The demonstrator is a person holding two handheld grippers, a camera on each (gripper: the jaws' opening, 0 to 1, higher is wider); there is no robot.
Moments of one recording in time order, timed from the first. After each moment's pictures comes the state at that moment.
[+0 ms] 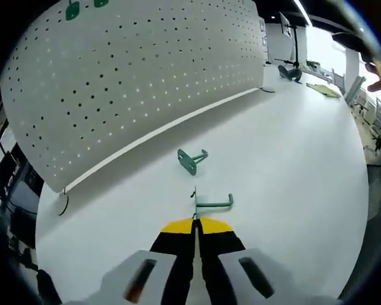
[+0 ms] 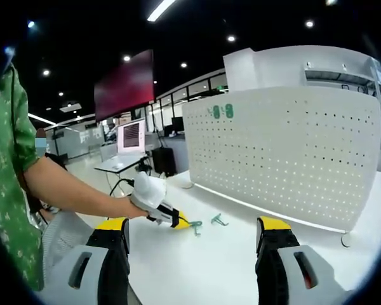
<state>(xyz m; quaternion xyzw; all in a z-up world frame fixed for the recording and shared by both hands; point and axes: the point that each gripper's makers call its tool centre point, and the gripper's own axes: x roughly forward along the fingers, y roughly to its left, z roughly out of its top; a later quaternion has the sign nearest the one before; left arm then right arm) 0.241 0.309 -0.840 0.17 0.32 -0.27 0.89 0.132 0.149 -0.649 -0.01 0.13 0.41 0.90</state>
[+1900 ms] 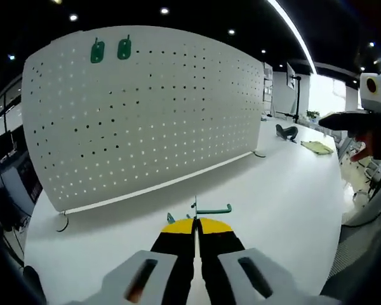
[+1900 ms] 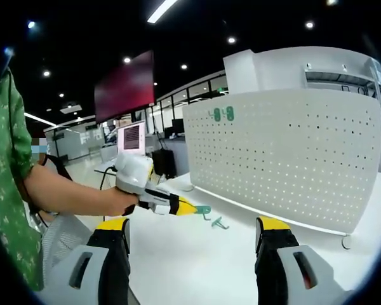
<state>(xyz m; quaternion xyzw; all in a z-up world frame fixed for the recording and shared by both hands) 0.239 0.272 -0.739 0.05 0.20 -0.29 0.93 0.135 0.153 -0.643 -0.01 0.12 0.41 0.90</state>
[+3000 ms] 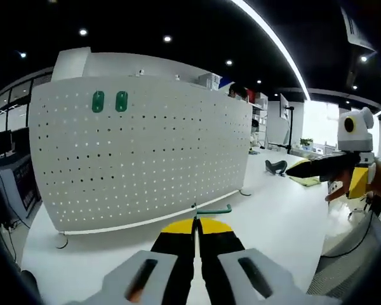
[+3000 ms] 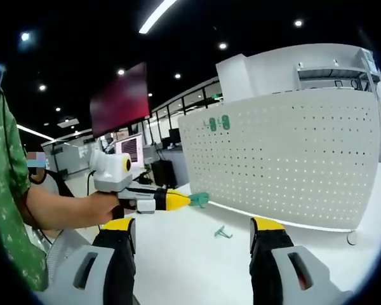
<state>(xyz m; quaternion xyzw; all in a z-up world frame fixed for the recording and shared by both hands) 0.218 0.256 -0.666 -0.01 0.11 -0.31 0.94 0.143 0.156 -0.626 0.04 0.11 0.40 0.91</state>
